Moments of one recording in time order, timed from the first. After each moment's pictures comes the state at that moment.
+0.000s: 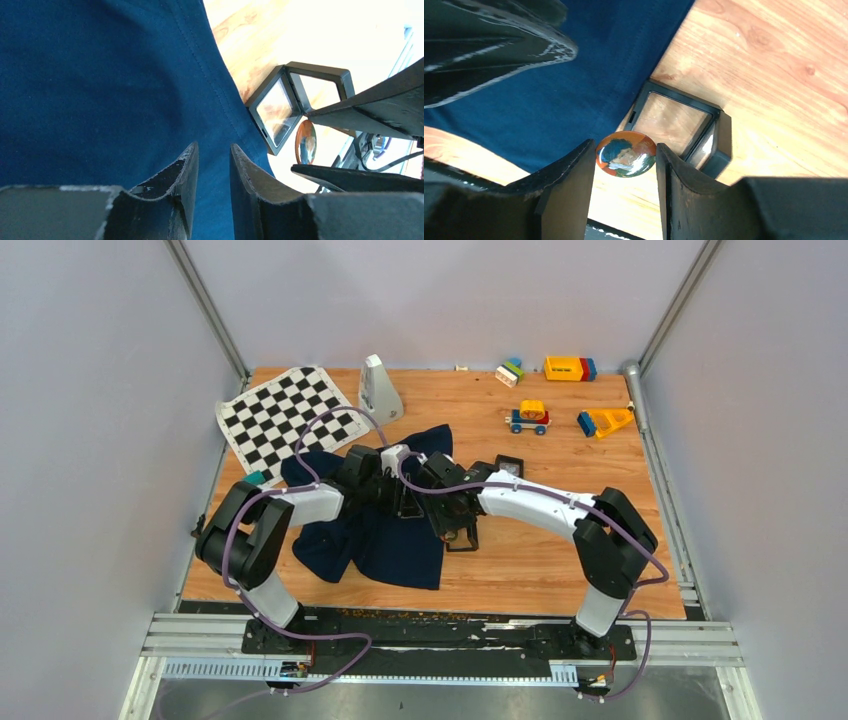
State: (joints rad) left arm -0.47 1.66 0.76 0.12 0.60 -0.35; right arm 0.88 1.74 1.26 -0.70 0.07 0.45
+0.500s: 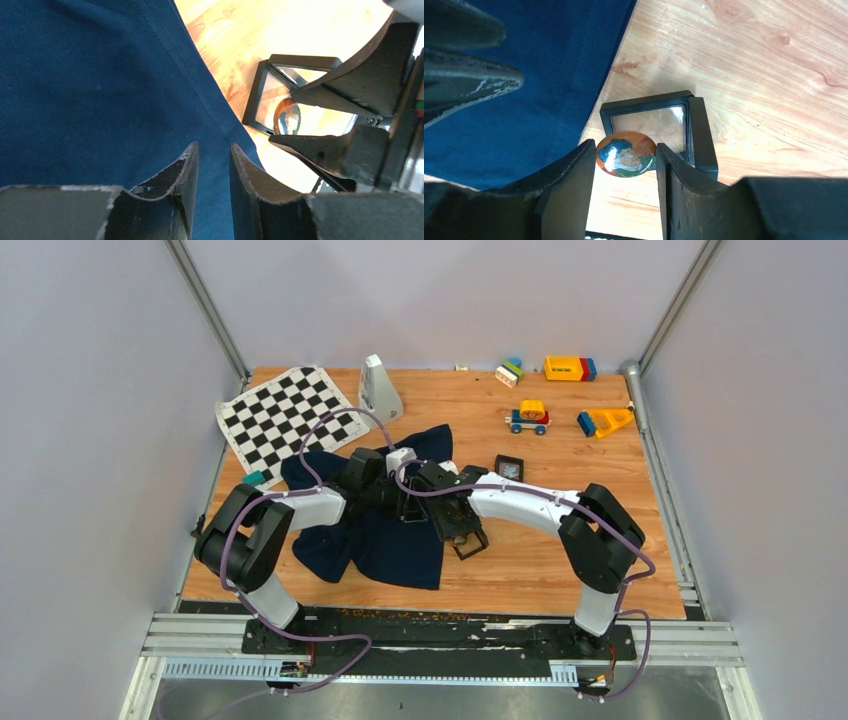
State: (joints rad) left arm -0.51 1.65 0.74 0.18 0.62 -0.34; right arm 0.91 1.80 1.27 -0.79 0.21 0.52
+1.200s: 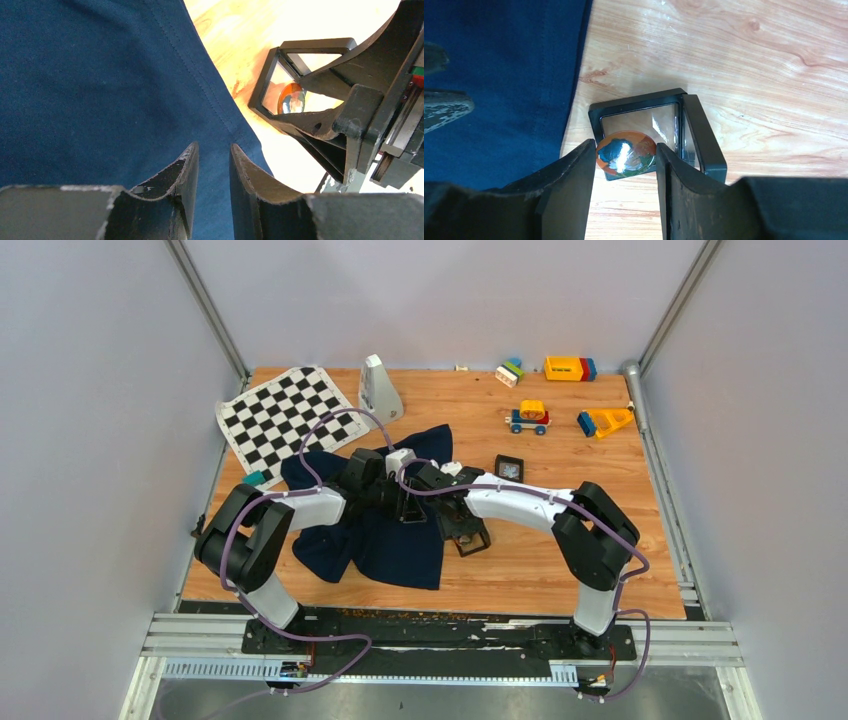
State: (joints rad) left arm -0.51 1.65 0.74 0.16 0.60 -0.32; right arm 0.91 1.83 1.27 -0.82 0.31 0.62
